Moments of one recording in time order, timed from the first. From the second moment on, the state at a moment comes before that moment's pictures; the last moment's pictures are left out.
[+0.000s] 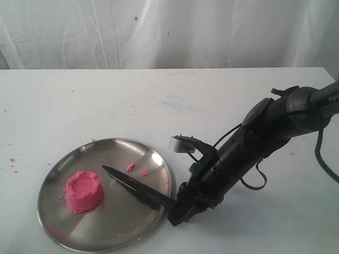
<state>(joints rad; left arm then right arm) 0.06 0.01 0.02 -0.02 0.43 0.10 0.39 2.02 -1.03 0.98 0.98 -1.12</state>
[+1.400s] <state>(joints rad) 0.06 0.01 0.02 -0.02 0.43 0.10 0.46 1.67 -1.04 0.64 0.76 -0.83</state>
